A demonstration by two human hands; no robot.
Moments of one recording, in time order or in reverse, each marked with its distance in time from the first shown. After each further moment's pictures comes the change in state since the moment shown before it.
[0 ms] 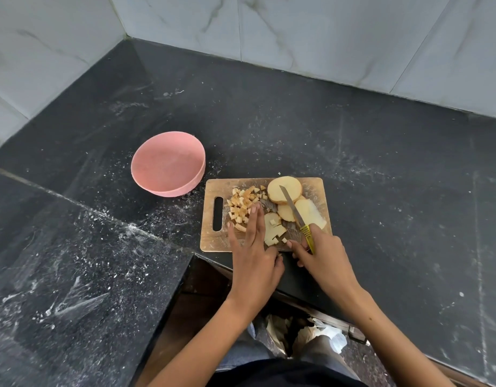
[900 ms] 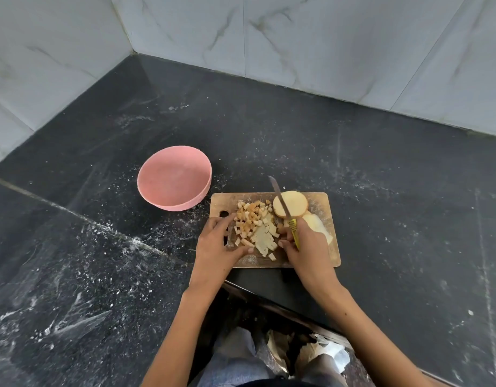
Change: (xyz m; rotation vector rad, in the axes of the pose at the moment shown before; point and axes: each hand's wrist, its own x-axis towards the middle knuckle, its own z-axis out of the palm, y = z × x) left_hand 0.030 -0.081 -0.024 -0.545 -0.039 -0.411; right_hand 0.028 -0.036 0.016 0.088 0.099 -0.105
